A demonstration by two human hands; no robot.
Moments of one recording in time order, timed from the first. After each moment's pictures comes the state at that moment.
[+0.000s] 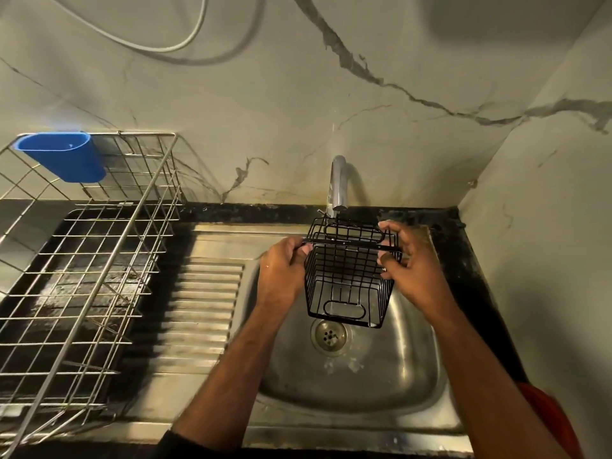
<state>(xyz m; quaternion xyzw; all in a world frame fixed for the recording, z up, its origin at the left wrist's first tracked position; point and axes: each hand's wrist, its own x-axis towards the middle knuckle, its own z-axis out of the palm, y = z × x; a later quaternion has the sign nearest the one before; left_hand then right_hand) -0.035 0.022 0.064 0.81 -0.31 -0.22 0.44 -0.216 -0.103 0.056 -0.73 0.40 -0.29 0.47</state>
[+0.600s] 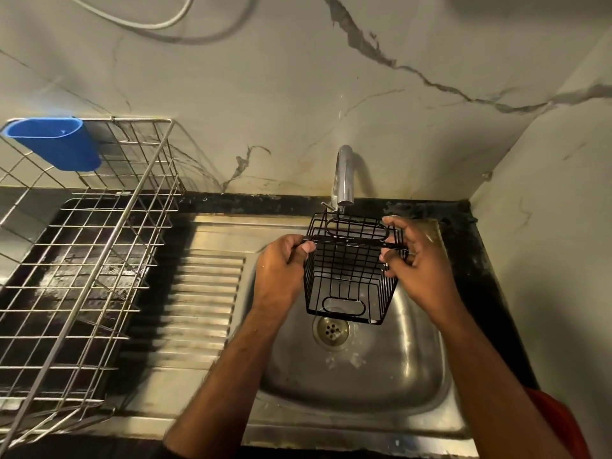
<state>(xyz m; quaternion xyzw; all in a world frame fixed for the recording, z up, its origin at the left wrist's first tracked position) -0.030 0.019 0.051 0.79 -0.27 -0.24 0.49 -0.212 -0.109 0.050 -0.74 0.41 -0.28 0.45</state>
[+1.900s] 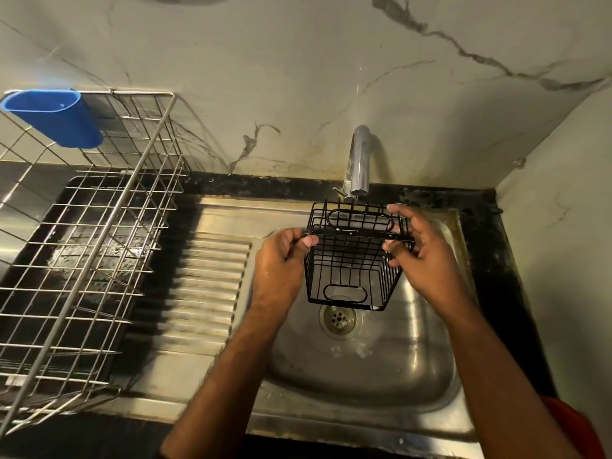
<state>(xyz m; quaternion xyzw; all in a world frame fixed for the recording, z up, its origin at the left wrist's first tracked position) -0.026 0.023 0.036 0.76 -0.22 -0.27 0.55 -0.197 -0.122 0.036 -0.75 0.41 -0.24 0.47</state>
